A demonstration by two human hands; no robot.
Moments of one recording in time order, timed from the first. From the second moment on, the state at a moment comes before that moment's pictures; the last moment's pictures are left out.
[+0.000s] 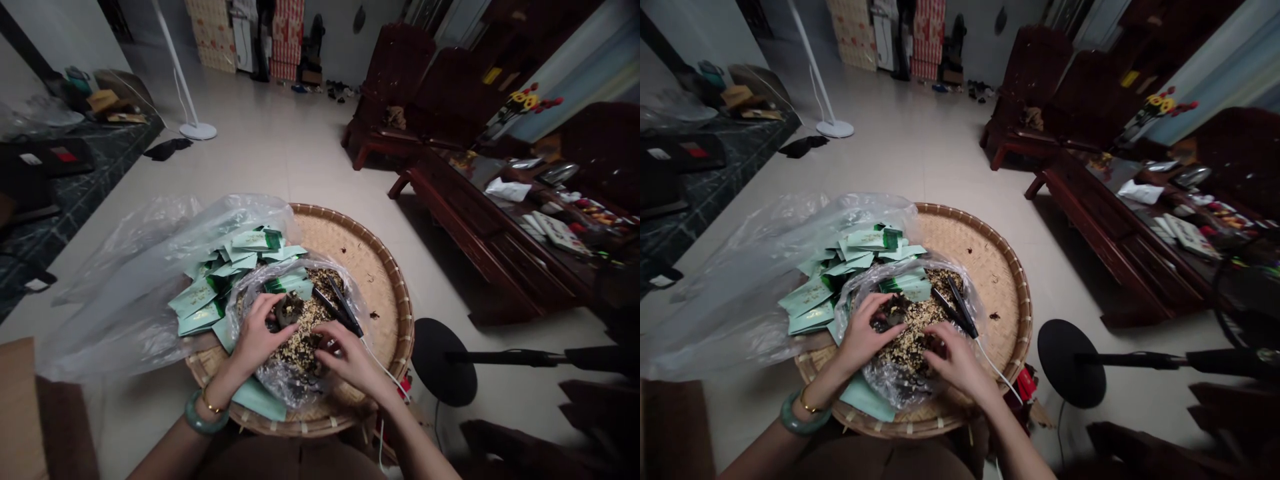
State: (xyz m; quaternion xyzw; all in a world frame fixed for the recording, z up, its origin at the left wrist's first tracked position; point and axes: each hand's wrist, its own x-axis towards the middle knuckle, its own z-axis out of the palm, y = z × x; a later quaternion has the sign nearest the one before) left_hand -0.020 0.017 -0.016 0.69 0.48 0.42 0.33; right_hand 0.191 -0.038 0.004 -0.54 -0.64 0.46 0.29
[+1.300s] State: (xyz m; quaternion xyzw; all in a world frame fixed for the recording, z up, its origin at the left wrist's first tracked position) left_hand -0.019 0.012 -0.014 0.74 0.46 0.39 0.29; right_hand 0.175 -0.013 0.055 -0.52 -0.73 0.22 0.39
